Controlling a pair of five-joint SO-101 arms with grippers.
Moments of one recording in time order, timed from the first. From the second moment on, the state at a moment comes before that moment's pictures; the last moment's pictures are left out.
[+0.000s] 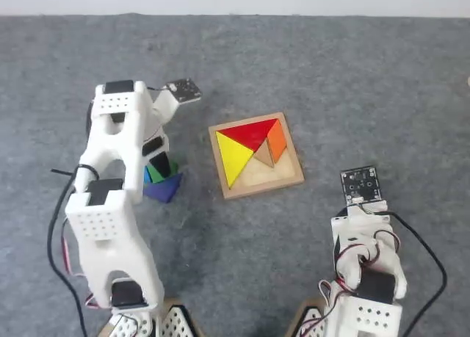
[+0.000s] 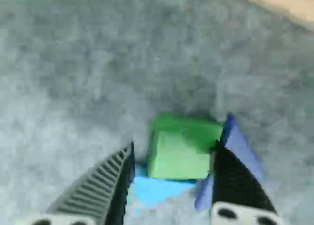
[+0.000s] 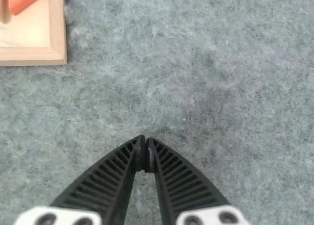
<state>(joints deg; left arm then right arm) -11.8 33.0 -8.1 82.8 -54.9 7.6 -103.1 93.2 64.4 20.6</state>
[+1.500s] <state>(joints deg) 19.1 17.0 -1.6 80.6 -32.8 7.6 -103.1 94.4 62.6 20.6</state>
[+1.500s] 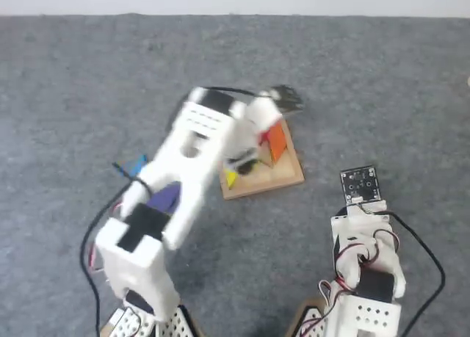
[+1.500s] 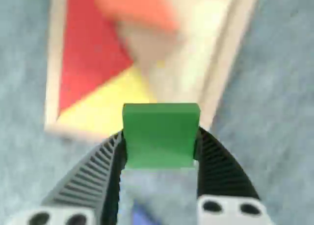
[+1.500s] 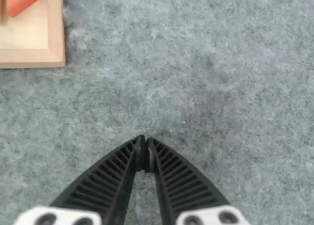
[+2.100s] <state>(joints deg) 25.0 50.5 -38.9 94.0 -3.7 7.6 -103.1 94.4 62.6 20.6</state>
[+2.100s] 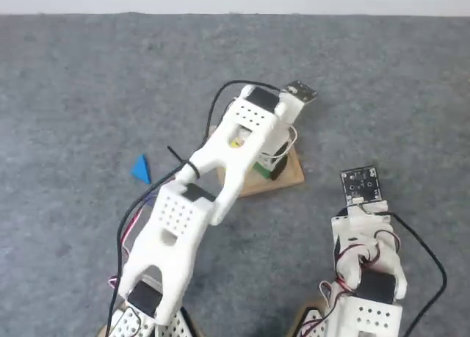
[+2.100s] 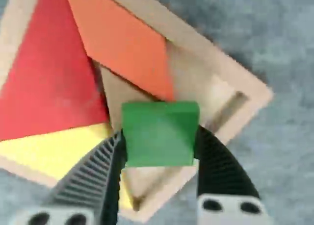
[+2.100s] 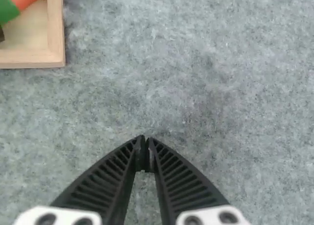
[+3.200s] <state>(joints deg) 25.0 45.1 -30.1 94.1 -1.6 7.6 -103.1 94.4 62.6 20.6</state>
